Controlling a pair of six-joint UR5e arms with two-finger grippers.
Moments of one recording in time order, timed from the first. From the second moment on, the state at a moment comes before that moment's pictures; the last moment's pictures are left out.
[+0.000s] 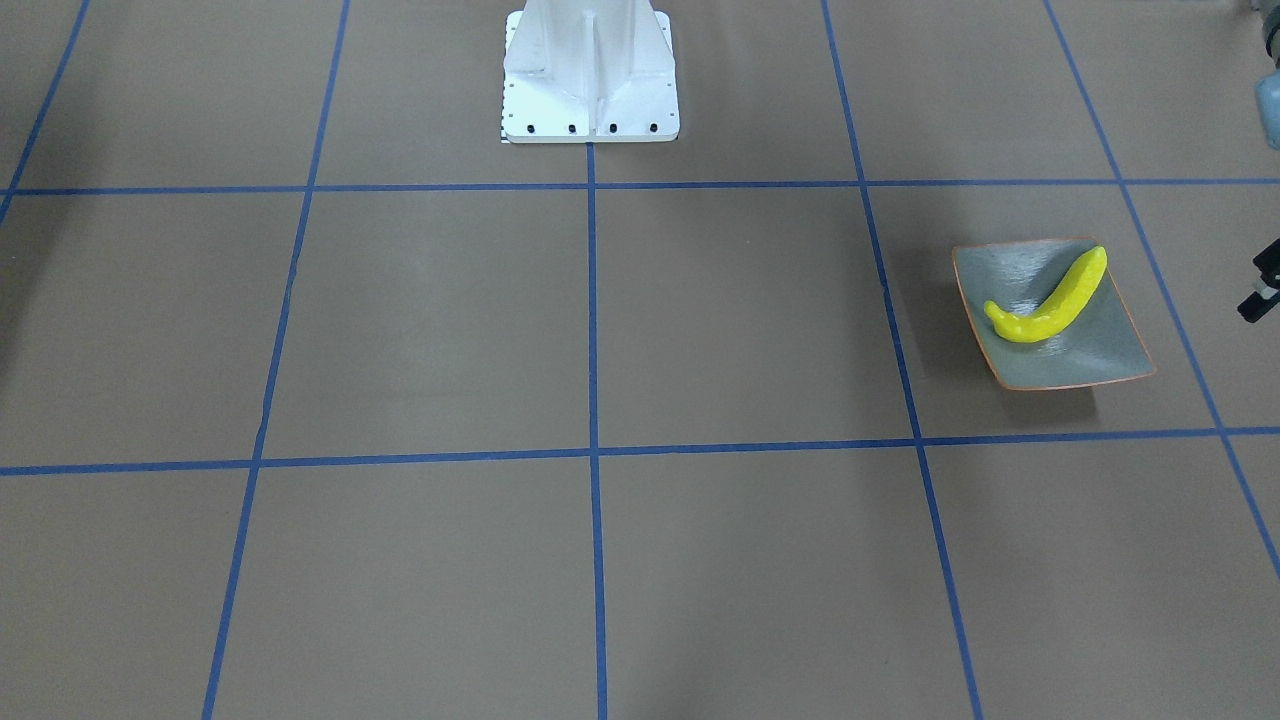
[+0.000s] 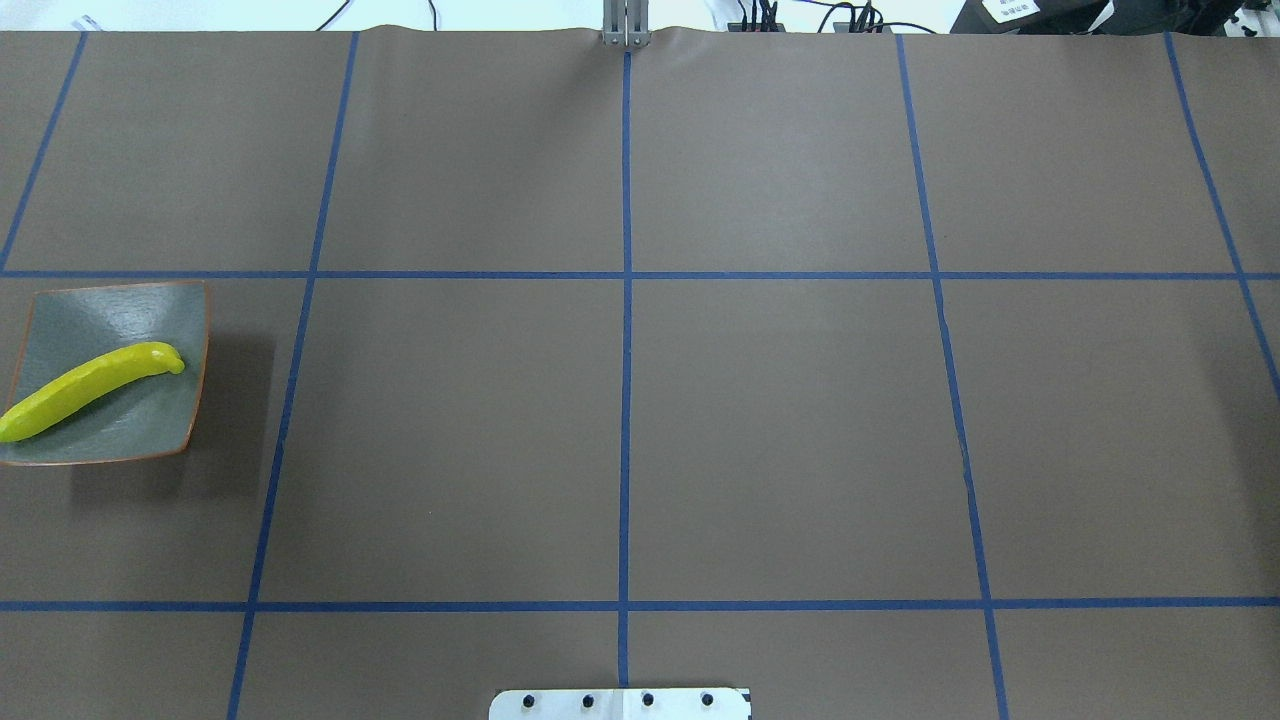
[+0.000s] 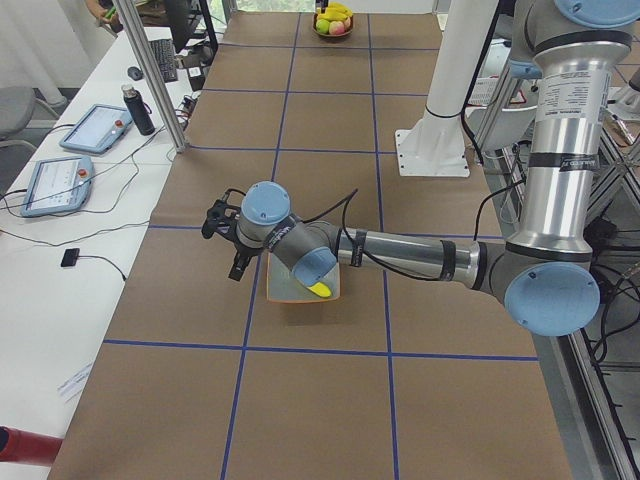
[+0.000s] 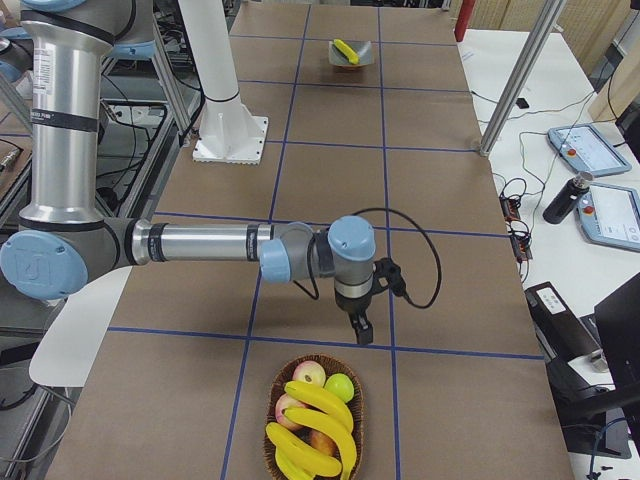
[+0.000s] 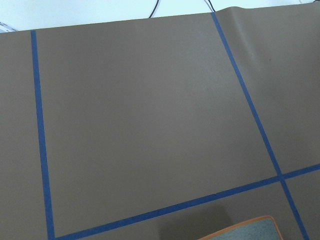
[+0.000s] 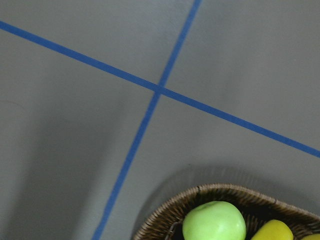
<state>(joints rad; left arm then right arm) -1.43 -1.62 -1.63 -2.23 -2.41 -0.42 1.56 -1.71 1.49 -1.20 2.21 -0.21</state>
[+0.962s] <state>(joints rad) -1.43 -1.61 -1.65 -2.24 -2.41 -0.42 1.51 -1.77 1.44 -1.03 2.11 0.02</state>
